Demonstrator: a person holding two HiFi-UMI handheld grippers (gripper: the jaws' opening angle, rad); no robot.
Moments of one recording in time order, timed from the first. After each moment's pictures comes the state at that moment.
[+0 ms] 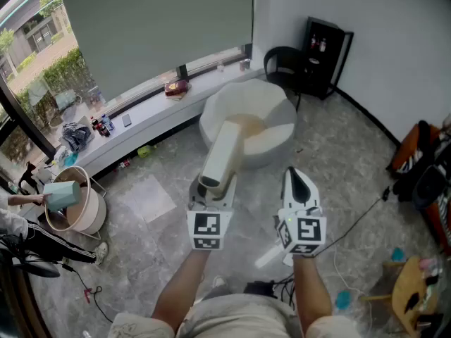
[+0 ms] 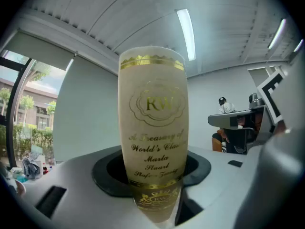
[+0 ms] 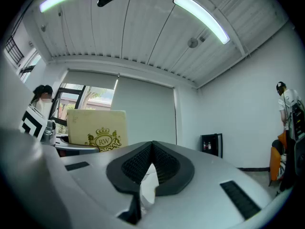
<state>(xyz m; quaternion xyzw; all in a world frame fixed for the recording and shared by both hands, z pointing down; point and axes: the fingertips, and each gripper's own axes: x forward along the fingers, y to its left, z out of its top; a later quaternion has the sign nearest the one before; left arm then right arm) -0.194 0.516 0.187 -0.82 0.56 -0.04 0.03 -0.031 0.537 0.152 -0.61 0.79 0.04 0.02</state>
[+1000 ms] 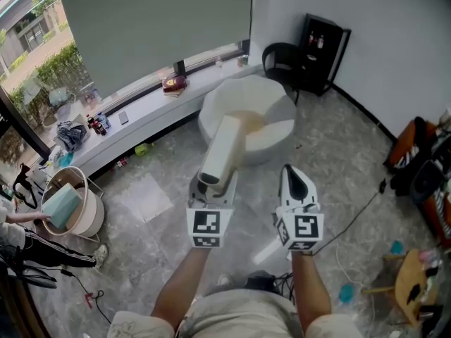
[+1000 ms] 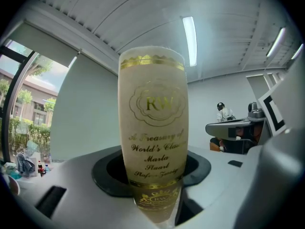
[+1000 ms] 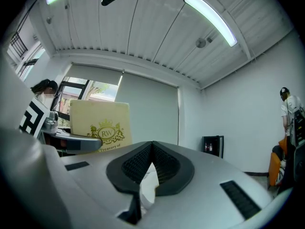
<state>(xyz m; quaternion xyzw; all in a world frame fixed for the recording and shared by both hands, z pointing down) -0.253 0.505 0.190 -0.84 0.55 -0.01 0.03 -0.100 0.525 0.171 -0.61 0.79 0.06 -0.01</state>
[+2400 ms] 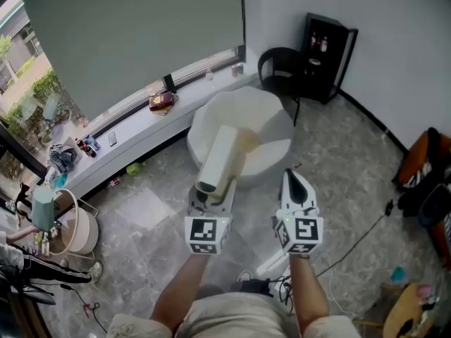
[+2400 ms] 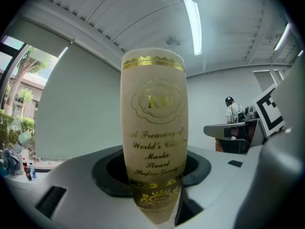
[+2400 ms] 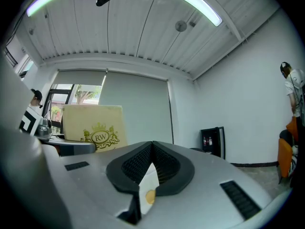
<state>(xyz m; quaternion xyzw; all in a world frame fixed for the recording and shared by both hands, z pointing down) -0.086 0.287 0.204 -0.83 0.56 -0.02 0.02 0.077 0.293 0.189 -0.61 0.79 0.01 0.02</state>
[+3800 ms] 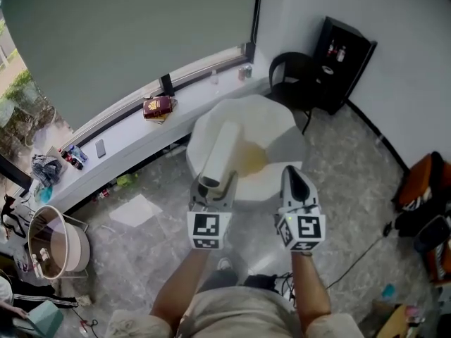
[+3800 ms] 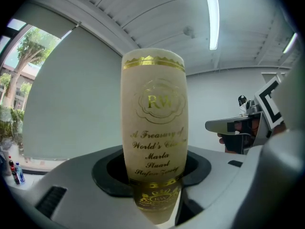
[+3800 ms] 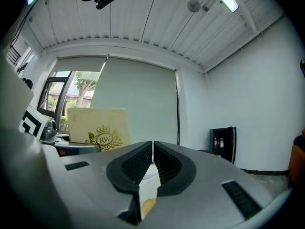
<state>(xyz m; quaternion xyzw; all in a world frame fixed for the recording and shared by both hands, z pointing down) -0.202 0.010 0.237 -0.83 0.56 -0.01 -0.01 -0.043 0.022 0.203 -0.60 0.80 0.02 -0.02</state>
